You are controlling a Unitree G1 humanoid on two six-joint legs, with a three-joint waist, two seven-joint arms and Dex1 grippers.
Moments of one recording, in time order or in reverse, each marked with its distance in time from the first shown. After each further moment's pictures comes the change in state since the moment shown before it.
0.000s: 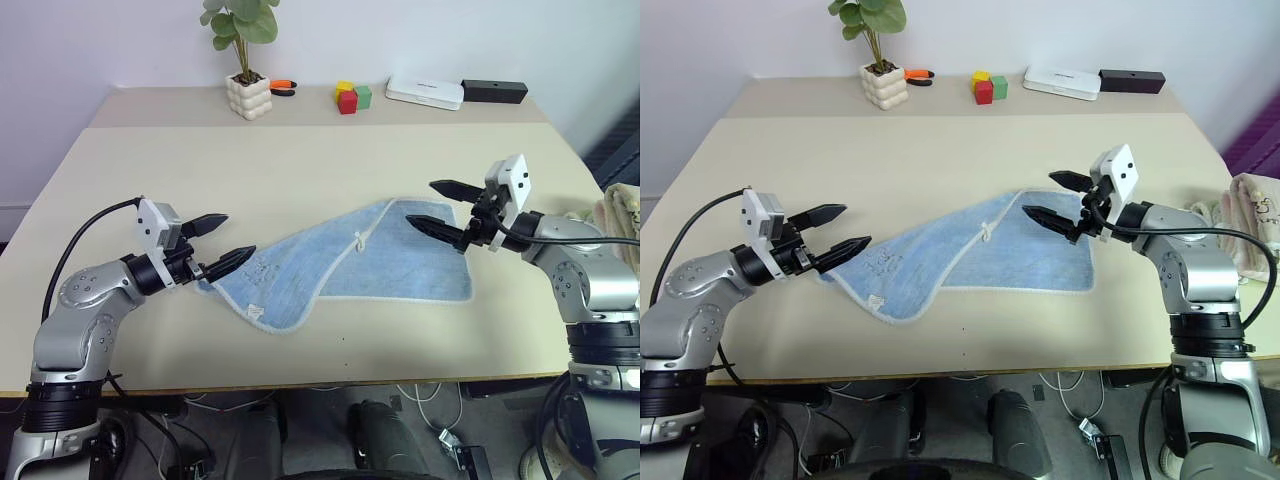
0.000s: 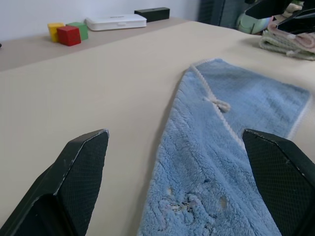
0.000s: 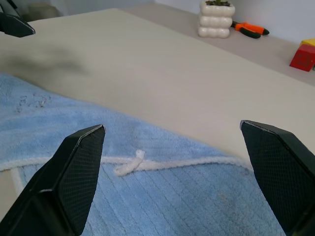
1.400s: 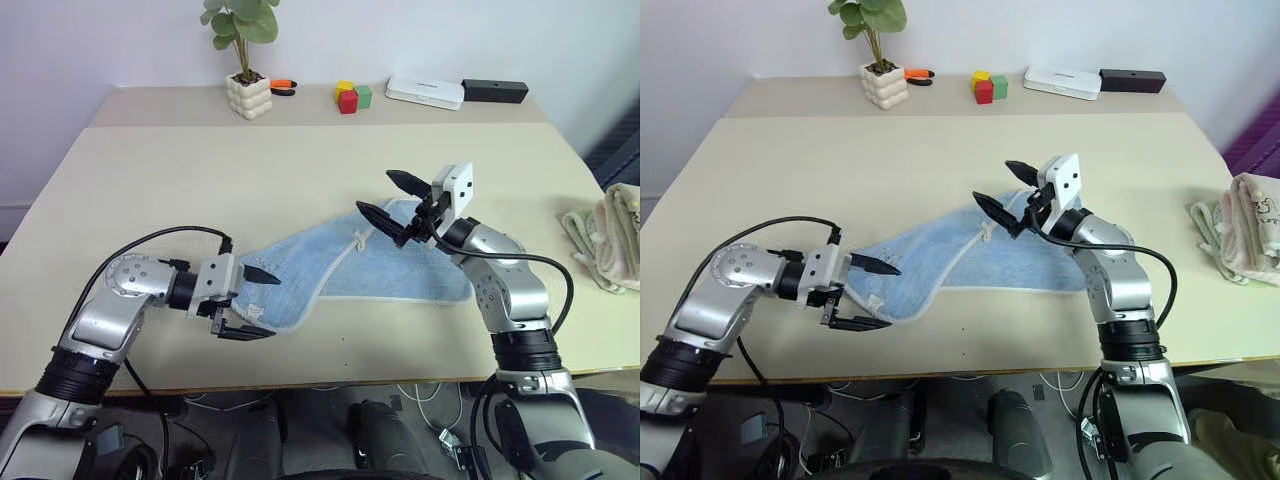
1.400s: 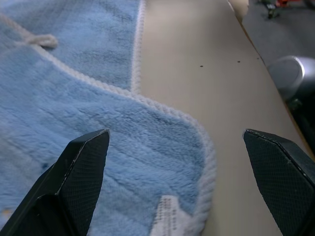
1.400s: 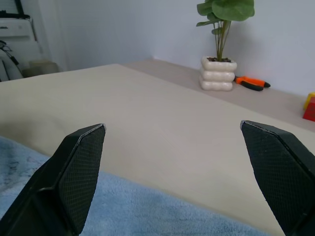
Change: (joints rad) left arm -0.133 0.123 -0.360 0.139 0.252 -0.322 -0.480; right arm 0.017 0.302 0.070 -0.034 -0.080 -0.205 -0.213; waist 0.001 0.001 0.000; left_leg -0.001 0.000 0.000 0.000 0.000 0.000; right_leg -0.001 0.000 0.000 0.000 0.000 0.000
